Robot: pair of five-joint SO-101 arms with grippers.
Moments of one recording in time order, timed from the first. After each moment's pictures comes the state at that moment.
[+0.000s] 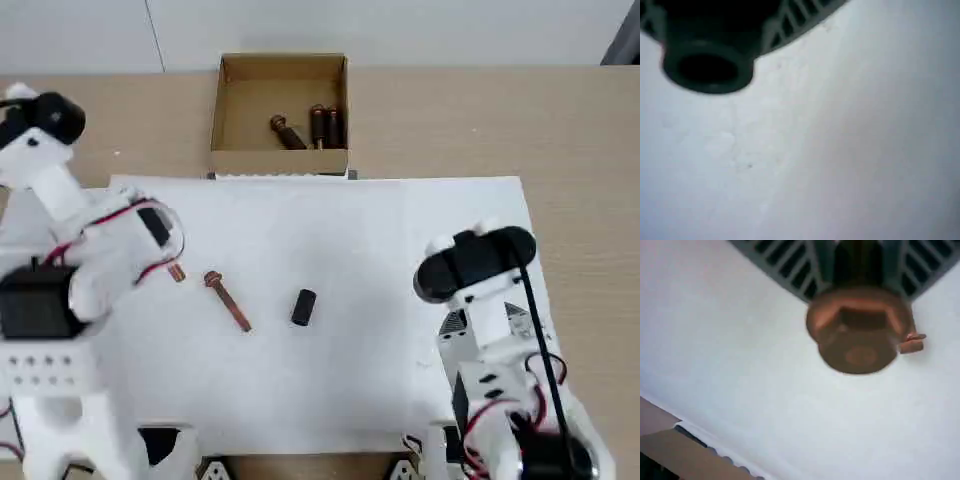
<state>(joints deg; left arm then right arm) -4.7 -35.3 -0.1 98.9 35.5 0.8 -77.6 33.9 94.9 21.1</state>
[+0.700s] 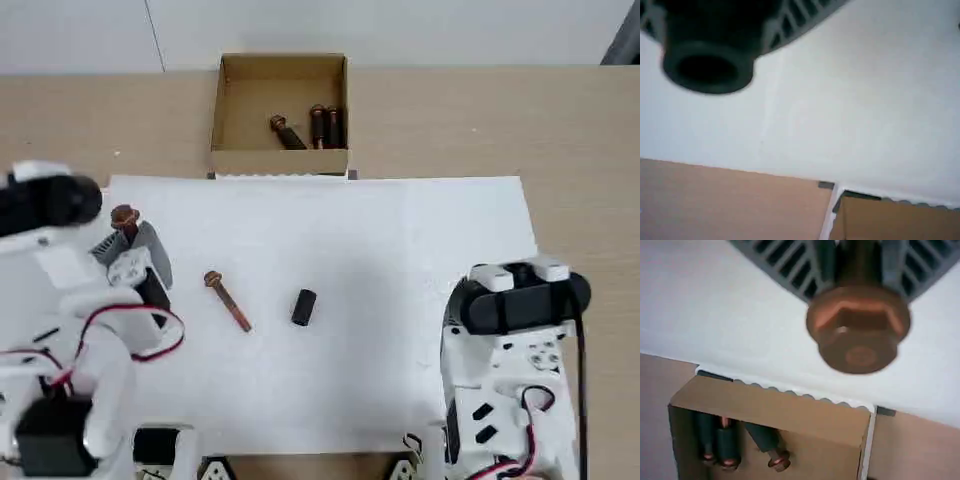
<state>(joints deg) -4.4 -68.5 30.9 78.6 19.5 0.7 -97.8 48.9 78.9 5.6</state>
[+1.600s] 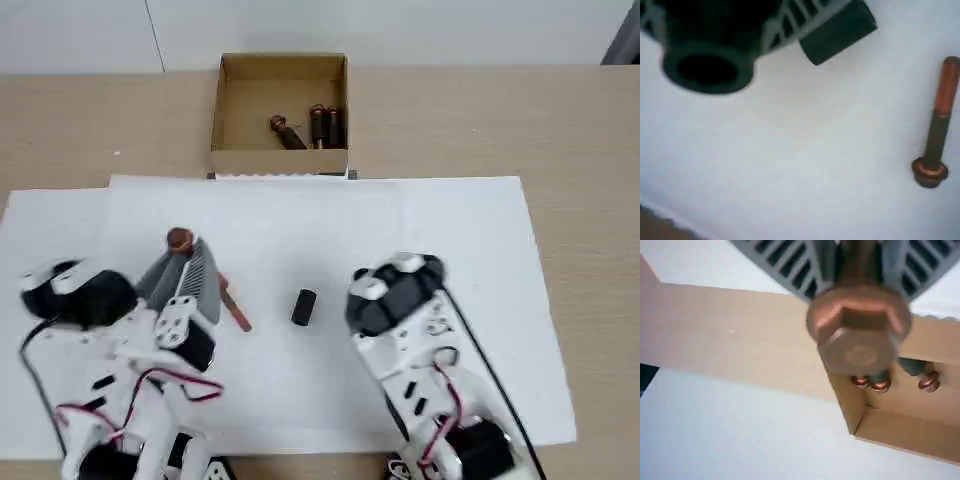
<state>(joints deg) 9.4 -103.5 69.1 53.9 26.3 -28.9 -103.2 78.3 57.7 5.3</state>
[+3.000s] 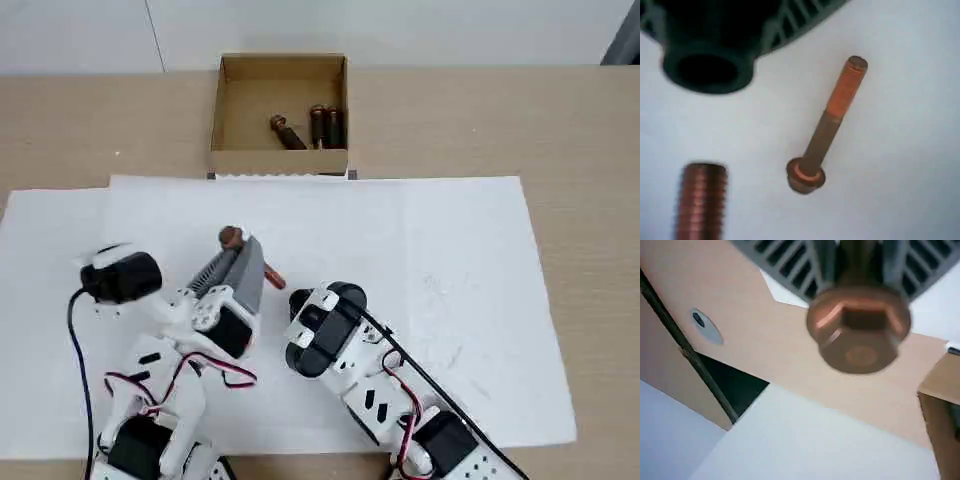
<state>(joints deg) 19.5 -103.5 82.9 40.6 43.3 -42.6 -103.2 91.5 40.8 12.4</state>
